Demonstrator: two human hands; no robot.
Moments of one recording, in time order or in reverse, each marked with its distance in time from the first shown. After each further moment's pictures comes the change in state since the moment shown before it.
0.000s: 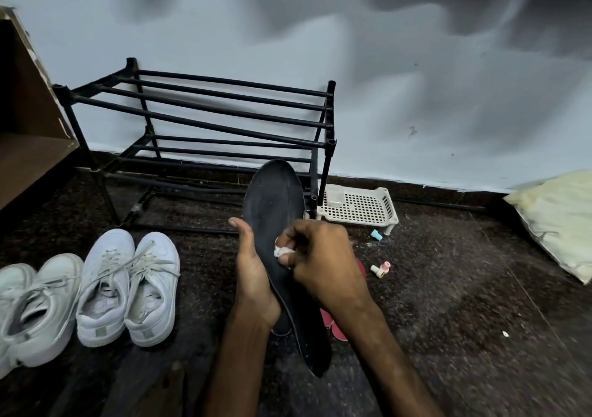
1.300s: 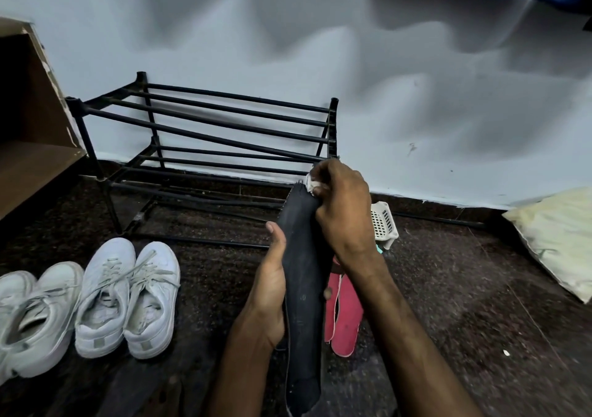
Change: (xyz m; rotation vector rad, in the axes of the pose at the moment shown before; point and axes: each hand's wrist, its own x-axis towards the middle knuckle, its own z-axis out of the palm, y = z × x) left_hand -0.005 0.004 0.007 0.215 -0.116 -0.175; right_hand 0.071 -0.002 -0.027 -0.167 0.446 -0.204
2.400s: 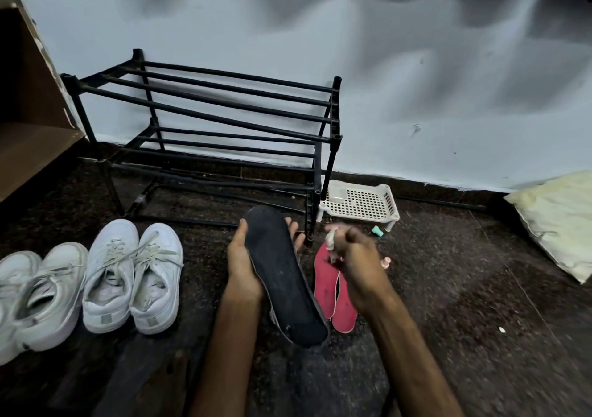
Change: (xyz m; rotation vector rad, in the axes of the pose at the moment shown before) left_hand 0.024 0.001 -0.061 -0.532 0.253 -0.022; right_hand -0.090 0.035 0.007 0.917 -0.210 0.829
